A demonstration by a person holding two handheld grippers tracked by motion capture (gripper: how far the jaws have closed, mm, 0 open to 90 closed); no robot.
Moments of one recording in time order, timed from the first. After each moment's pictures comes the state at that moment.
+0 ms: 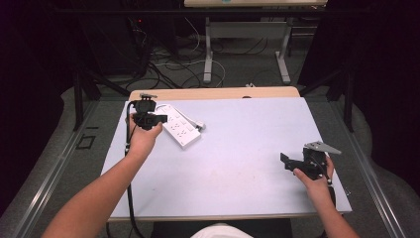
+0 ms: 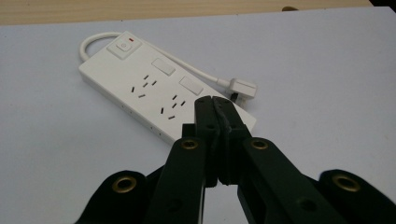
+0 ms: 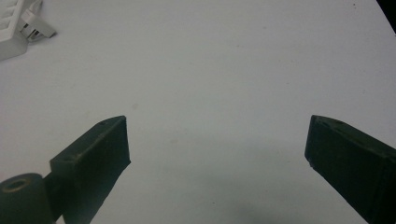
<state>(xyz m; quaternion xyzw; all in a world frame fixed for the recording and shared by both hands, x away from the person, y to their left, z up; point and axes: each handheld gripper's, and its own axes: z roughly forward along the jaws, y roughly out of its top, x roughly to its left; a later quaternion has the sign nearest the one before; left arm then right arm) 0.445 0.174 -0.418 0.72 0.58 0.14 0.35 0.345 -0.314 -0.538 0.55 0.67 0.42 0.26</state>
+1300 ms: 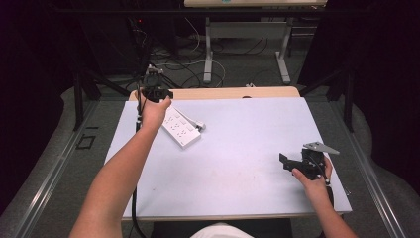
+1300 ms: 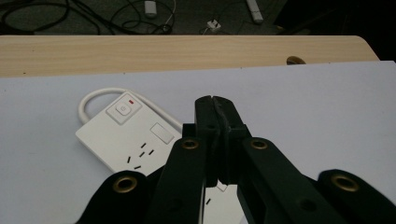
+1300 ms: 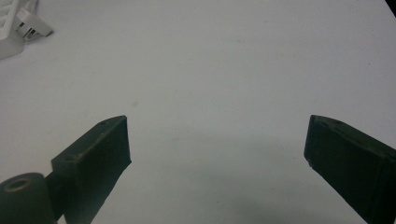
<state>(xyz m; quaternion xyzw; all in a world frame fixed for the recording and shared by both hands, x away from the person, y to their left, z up) 0.514 0.157 -0.395 0.69 0.60 0.16 0.36 0.346 -0.311 -0.542 0.56 0.66 0.42 0.26</state>
